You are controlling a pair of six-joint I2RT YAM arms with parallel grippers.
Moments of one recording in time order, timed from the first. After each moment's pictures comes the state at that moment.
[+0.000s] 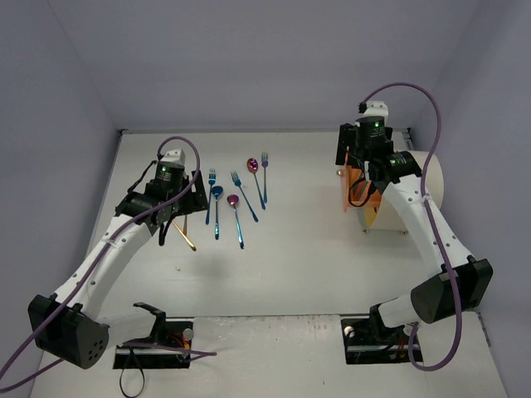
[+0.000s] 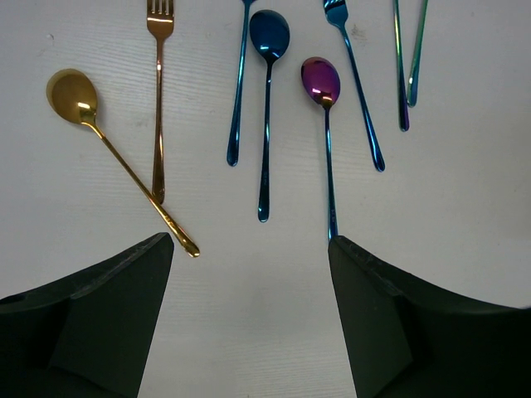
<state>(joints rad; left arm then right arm) -0.36 1.17 1.11 -0.72 -0.16 -0.48 0.29 1.43 1.44 -0.63 0.34 0.20</state>
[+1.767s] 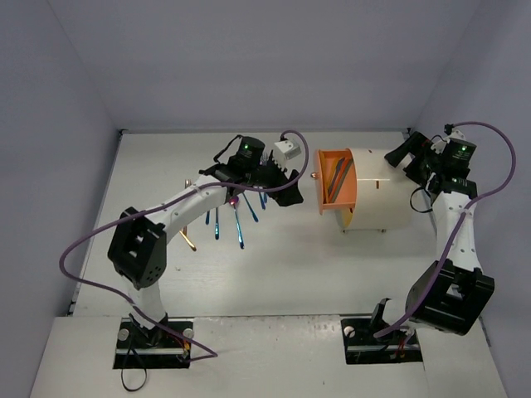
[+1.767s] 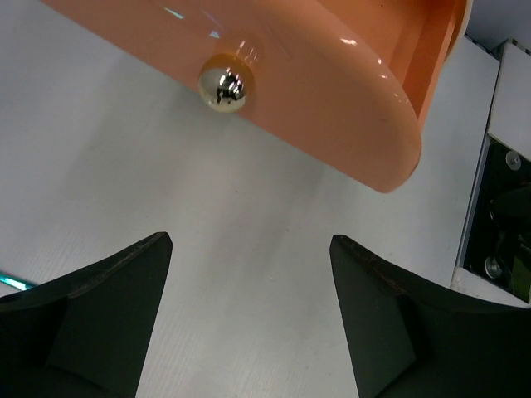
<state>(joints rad) -0.65 1.79 1.49 -0.24 0.60 -0.04 -0.36 1.35 1.17 -0.36 -0.39 0.40</state>
